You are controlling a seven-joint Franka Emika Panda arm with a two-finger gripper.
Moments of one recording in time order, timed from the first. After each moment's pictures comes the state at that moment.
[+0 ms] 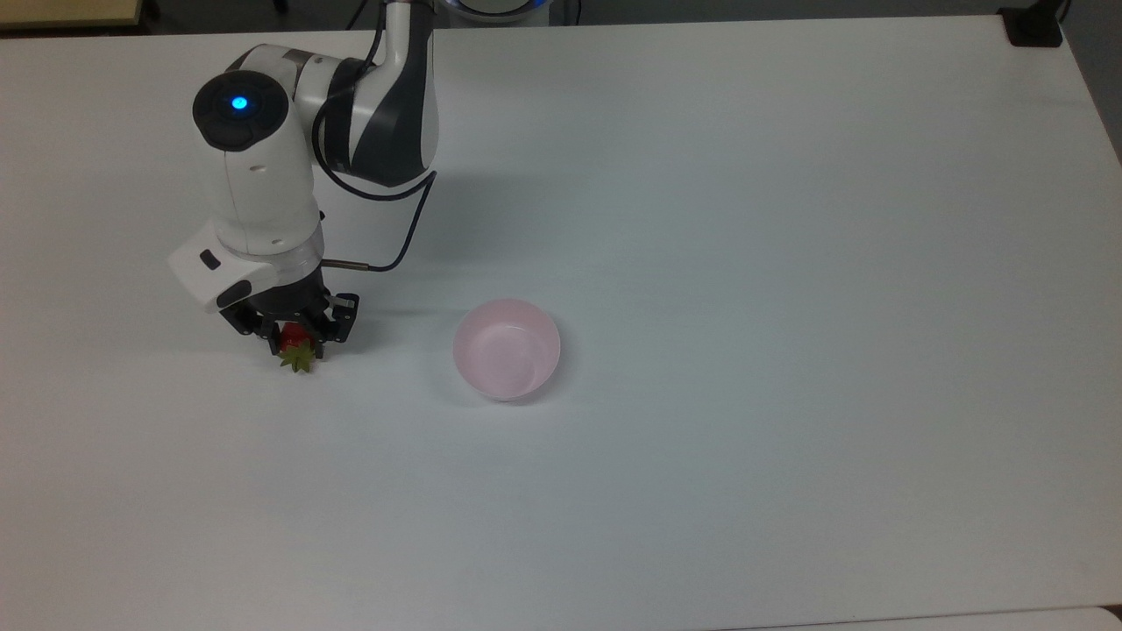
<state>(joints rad) -0.16 0.58 -0.05 -1.58 -0.10 2.35 -0.14</state>
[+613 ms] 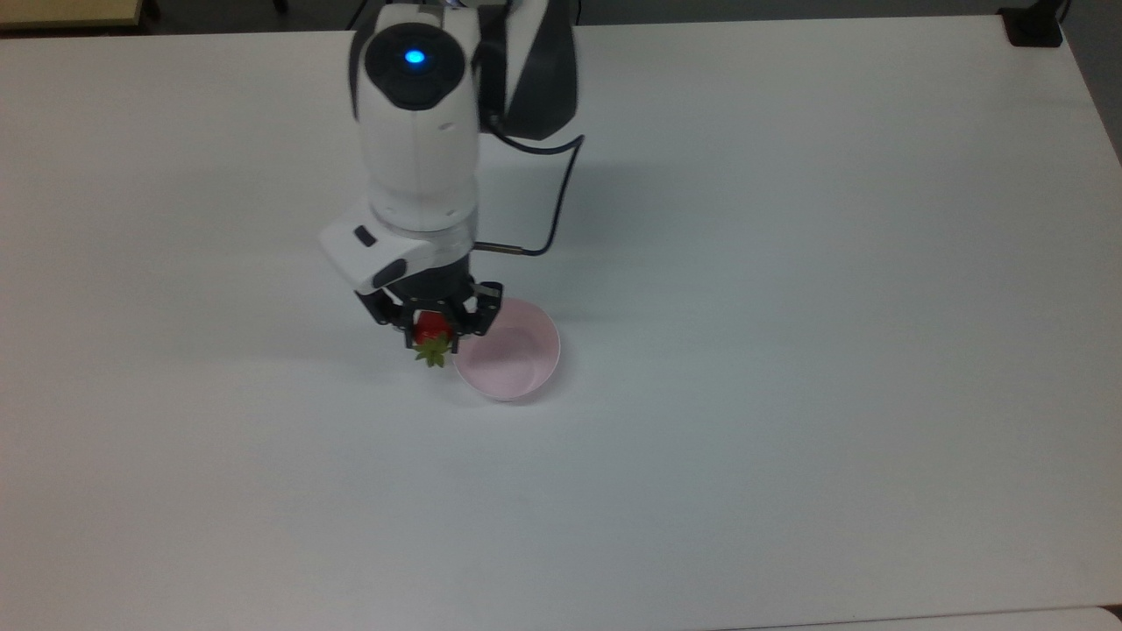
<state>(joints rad) 0.04 0.50 -0.04 -1.56 -0.10 2.25 0.12</state>
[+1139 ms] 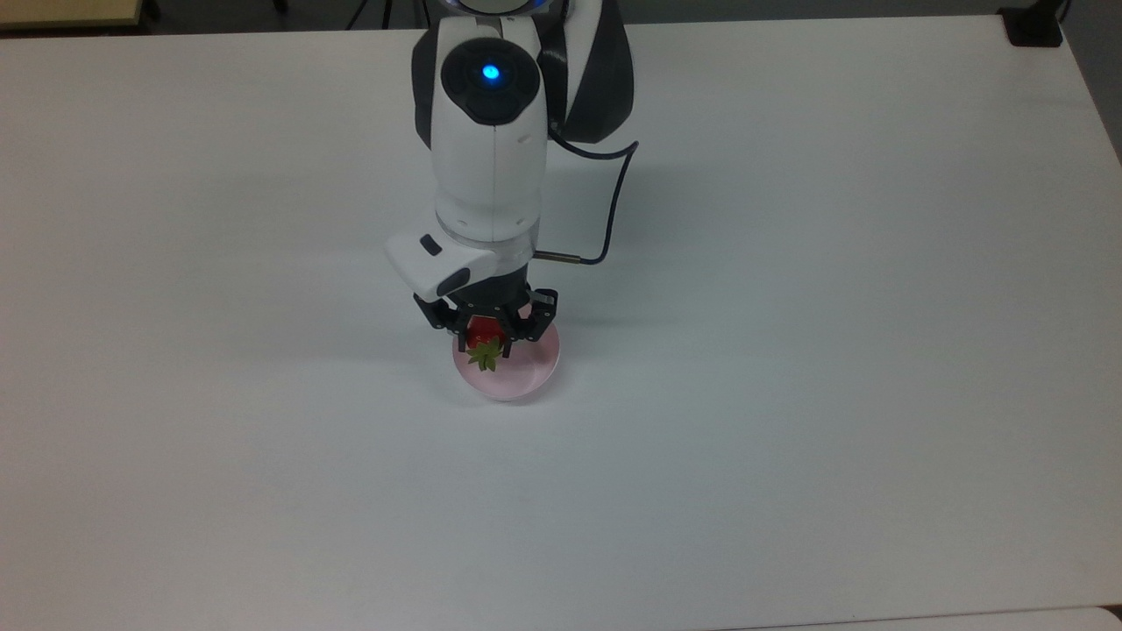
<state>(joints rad) 0.11 0.52 -0.04 -1.56 -0.10 2.25 0.22</state>
